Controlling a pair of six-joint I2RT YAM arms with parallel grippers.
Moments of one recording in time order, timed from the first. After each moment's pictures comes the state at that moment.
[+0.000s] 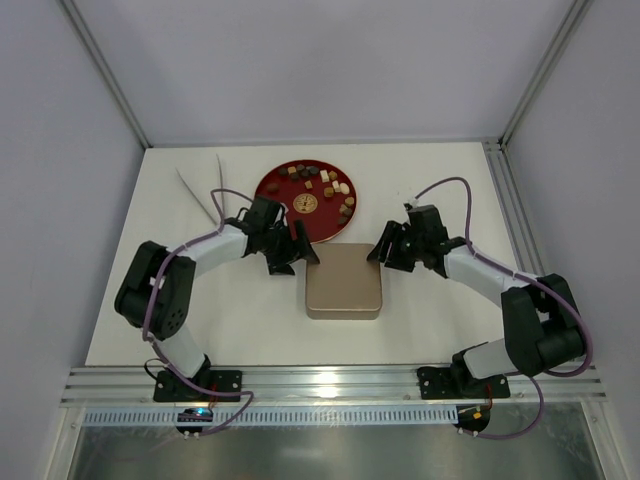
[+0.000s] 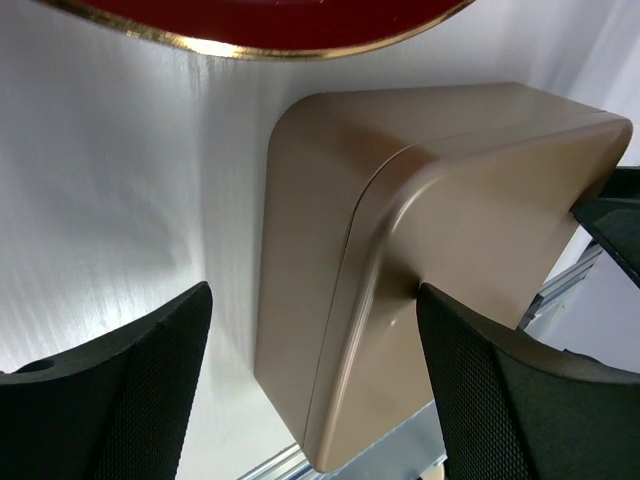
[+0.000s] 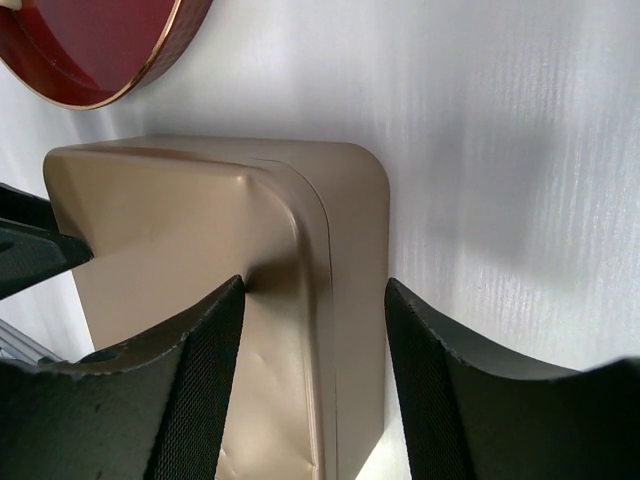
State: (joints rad) left arm -0.46 1.69 1.00 -0.35 0.38 -0.76; right arm 0.33 1.42 0.72 -0.16 -0.26 0.64
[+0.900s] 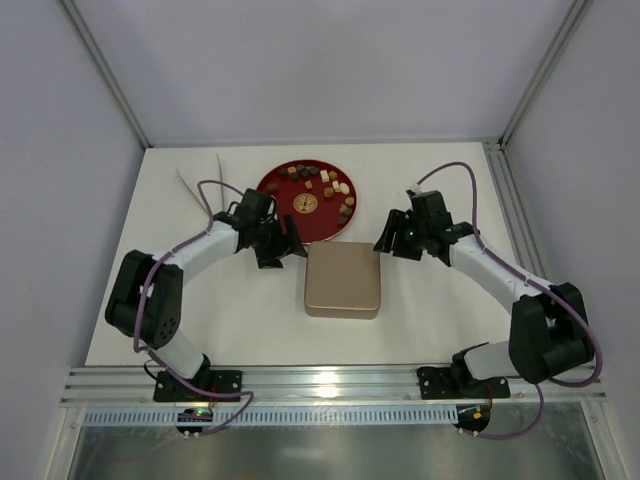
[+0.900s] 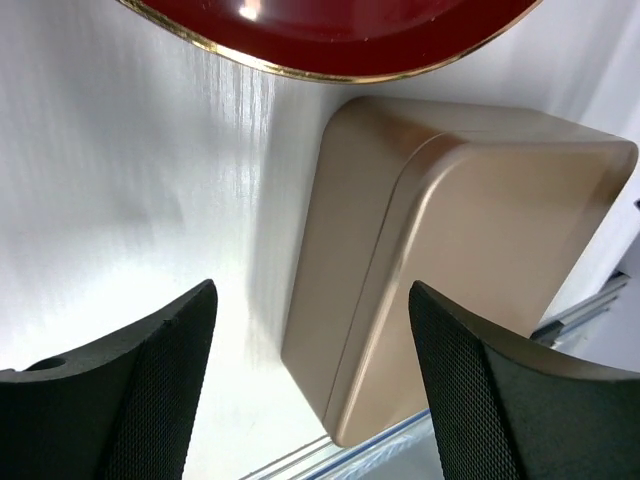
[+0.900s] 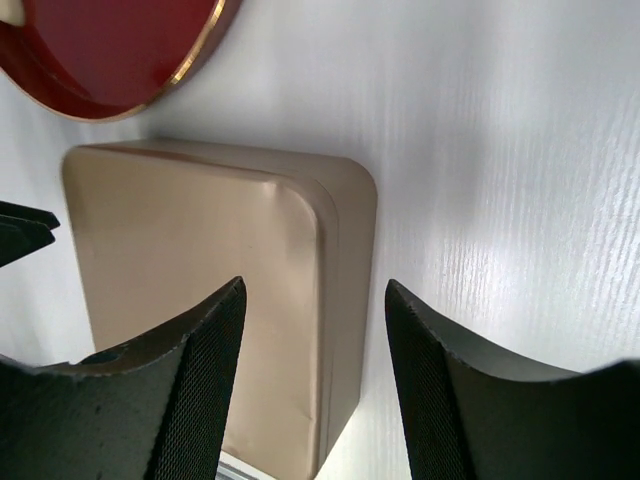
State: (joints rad) left arm -0.42 1.64 1.01 -0.40 0.32 -0.73; right arm 0.33 1.39 0.86 -0.36 -0.18 0.55
